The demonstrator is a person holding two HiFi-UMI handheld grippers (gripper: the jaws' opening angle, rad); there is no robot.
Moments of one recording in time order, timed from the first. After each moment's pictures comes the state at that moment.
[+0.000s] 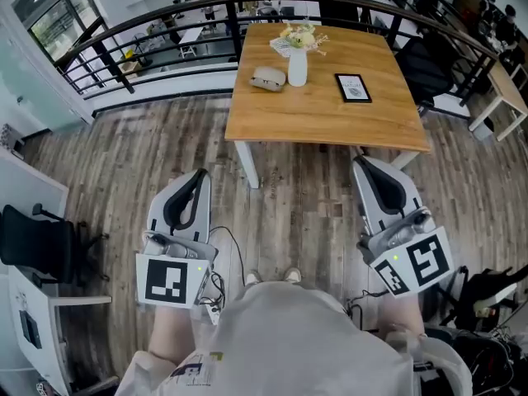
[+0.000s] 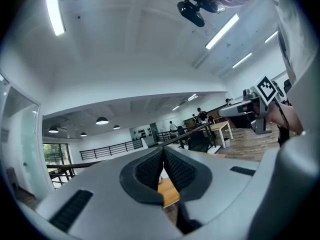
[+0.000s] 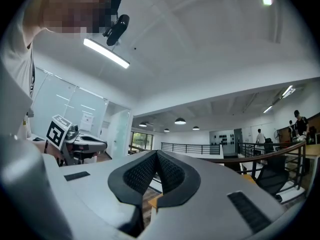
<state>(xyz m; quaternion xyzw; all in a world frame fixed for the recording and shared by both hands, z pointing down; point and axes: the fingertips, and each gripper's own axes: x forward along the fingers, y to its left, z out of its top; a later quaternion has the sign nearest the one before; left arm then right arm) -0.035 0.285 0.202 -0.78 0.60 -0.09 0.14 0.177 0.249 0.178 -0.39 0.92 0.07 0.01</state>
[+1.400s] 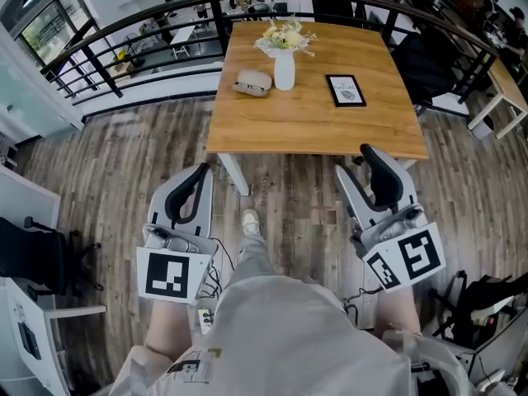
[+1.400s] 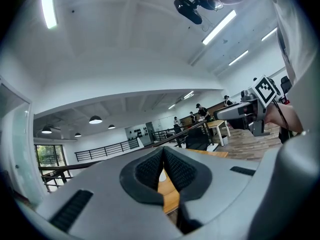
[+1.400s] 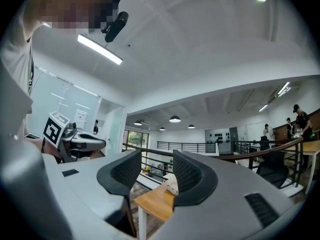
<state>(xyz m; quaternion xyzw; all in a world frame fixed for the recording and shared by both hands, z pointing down) 0.013 0.179 0.241 -0.80 0.58 -0.11 0.11 0.213 0.144 0.224 -0.41 0.91 0.06 0.01</state>
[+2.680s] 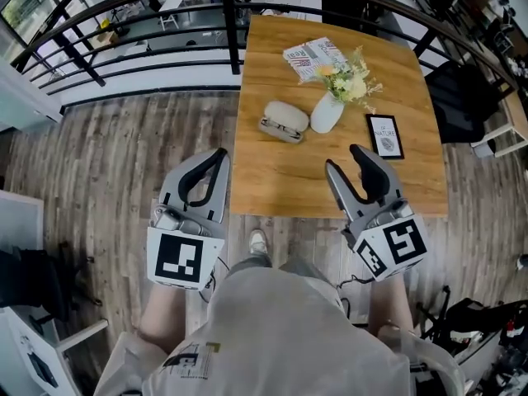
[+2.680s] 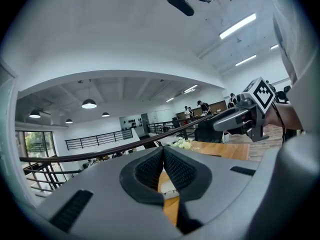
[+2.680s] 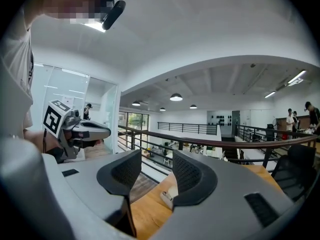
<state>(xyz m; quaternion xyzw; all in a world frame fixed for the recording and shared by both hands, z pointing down) -0.165 -0.162 0.266 -0.83 0.55 -0.12 0.05 0.004 -0.192 0.268 -0.40 0.91 0.00 -0.10</state>
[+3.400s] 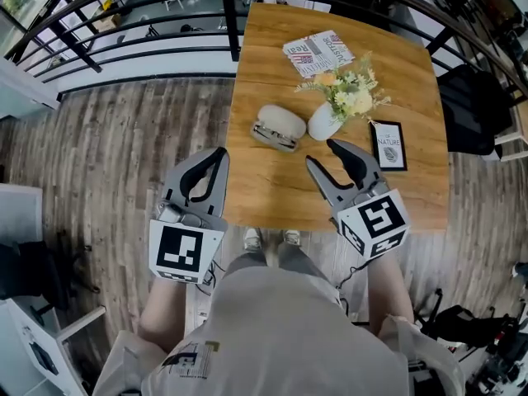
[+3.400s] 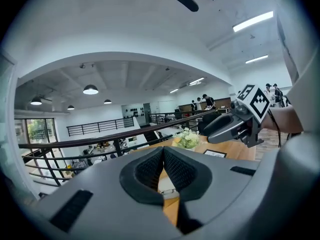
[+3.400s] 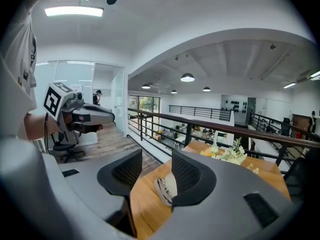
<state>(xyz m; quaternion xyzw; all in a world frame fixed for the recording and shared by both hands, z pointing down) -0.147 -0.257 0.315 -0.82 0.55 -0.14 0.00 -0.002 -0.299 0.351 -0.33 0.92 -0.04 -0.20</state>
